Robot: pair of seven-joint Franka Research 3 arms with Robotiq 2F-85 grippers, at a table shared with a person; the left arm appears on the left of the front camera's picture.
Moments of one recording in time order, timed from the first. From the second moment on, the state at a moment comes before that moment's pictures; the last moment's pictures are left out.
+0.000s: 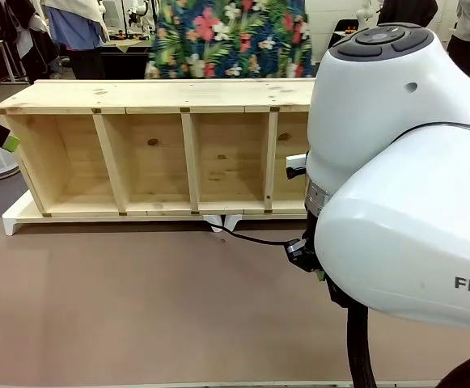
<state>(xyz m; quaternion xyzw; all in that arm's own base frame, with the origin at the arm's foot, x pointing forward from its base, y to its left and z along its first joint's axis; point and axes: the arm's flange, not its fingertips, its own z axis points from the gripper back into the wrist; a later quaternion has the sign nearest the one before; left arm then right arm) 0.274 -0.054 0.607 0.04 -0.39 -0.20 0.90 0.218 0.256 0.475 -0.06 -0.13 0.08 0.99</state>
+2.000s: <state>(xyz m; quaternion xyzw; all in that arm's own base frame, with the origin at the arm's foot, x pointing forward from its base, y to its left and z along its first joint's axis) 0.274 -0.054 0.607 0.04 -0.39 -0.20 0.90 0.339 0.036 0.544 -0.03 -0.27 -0.13 0.95</state>
